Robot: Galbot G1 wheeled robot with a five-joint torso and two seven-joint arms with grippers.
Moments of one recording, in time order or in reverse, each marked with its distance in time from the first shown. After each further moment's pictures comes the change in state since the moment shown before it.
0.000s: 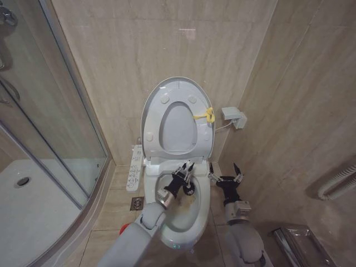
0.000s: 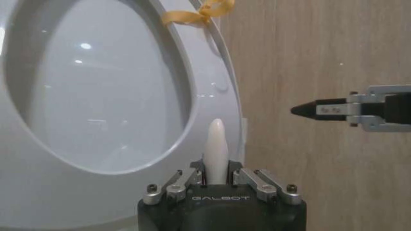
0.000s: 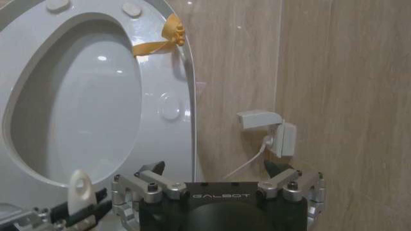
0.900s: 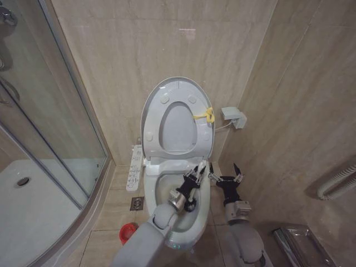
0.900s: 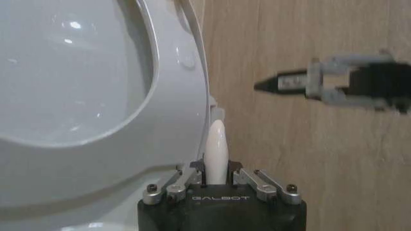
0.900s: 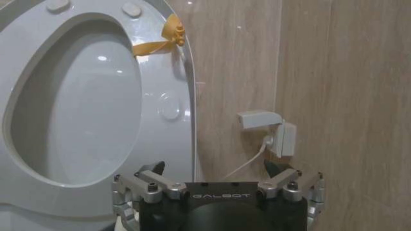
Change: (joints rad) left arm -0.016 -0.082 0.038 0.099 0.002 -0.013 0.036; right arm 0.000 0.000 0.000 0.000 0.000 0.000 0.000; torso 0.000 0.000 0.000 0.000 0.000
